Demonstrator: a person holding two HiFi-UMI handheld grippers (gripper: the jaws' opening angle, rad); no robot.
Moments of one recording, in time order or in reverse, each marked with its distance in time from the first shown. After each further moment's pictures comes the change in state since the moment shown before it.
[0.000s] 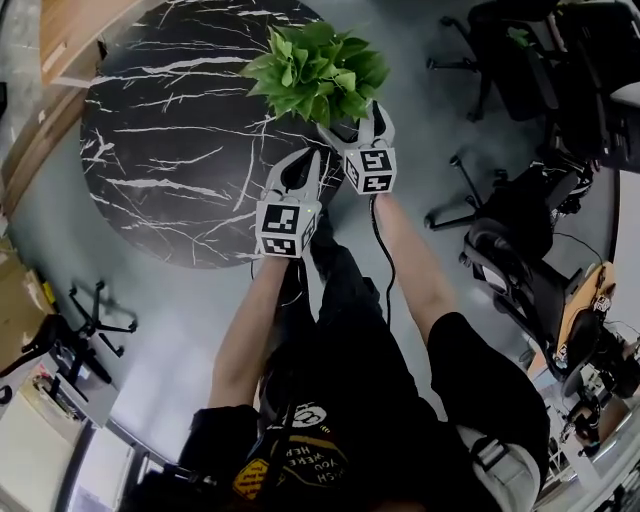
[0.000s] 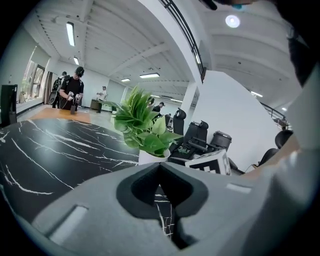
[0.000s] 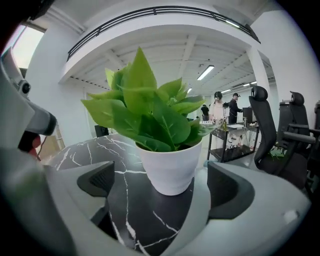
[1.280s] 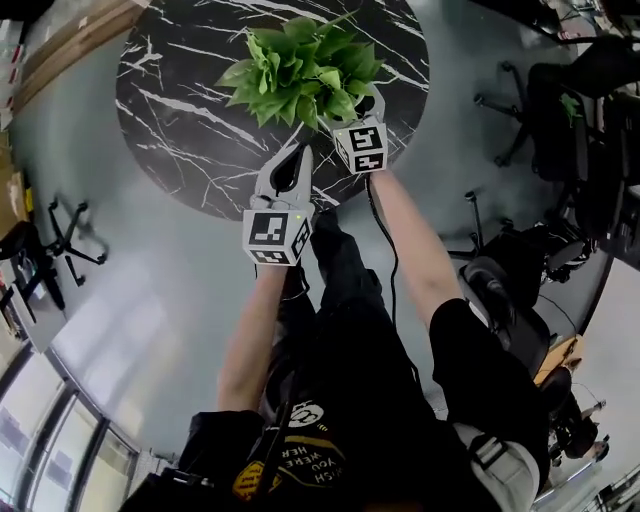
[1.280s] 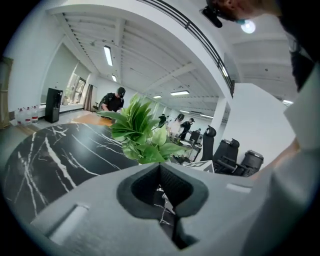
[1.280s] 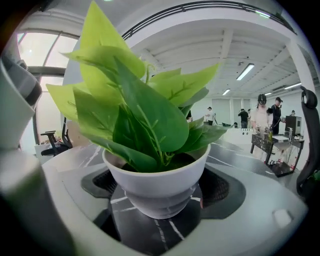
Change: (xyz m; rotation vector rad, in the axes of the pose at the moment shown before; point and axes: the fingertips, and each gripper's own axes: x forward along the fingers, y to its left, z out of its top) left arm -0.126 0.066 -0.011 -0.173 -0.183 0.342; right arm 0.061 0.170 0.001 -0.202 -0.012 0.355
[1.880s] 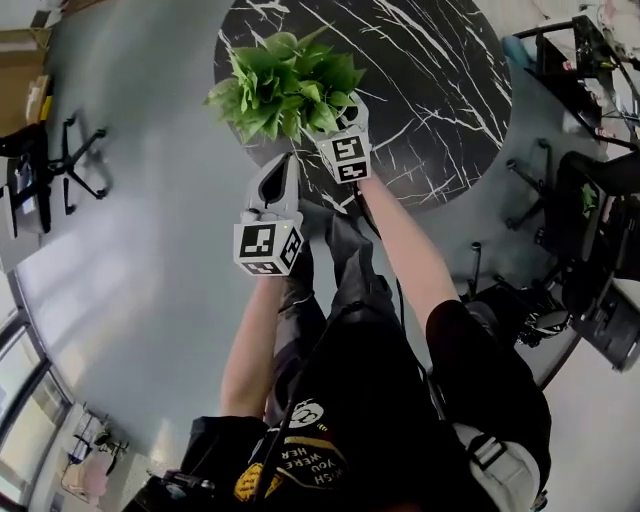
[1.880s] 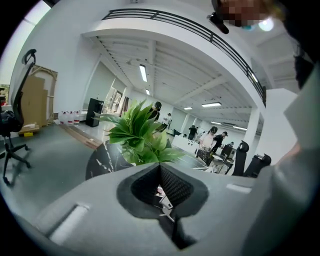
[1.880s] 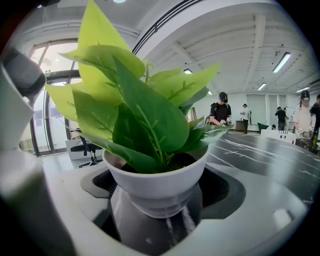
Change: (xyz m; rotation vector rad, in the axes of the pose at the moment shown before) left arm -0.175 0.167 0.003 -0.150 -0.129 0.349; right arm 0.085 0.275 0.012 -0.114 0.033 0.329
